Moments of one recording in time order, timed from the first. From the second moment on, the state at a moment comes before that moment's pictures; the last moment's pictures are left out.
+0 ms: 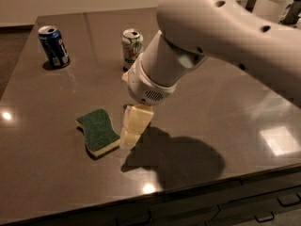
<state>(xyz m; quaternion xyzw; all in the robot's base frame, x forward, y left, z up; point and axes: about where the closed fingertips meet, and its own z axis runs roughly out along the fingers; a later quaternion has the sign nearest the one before) 0.455 0.050 0.876 -0.71 0.65 0.13 0.24</state>
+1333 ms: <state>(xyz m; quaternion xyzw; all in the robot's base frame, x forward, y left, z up) 0.442 0.087 0.844 -0.72 0.64 0.15 0.22</state>
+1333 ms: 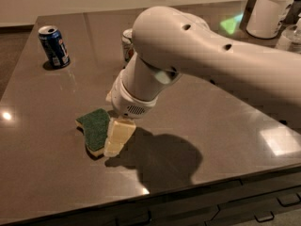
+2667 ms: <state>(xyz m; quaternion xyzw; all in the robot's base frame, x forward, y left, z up) 0.455 0.073 0.875 -0.71 0.65 0.16 0.23</state>
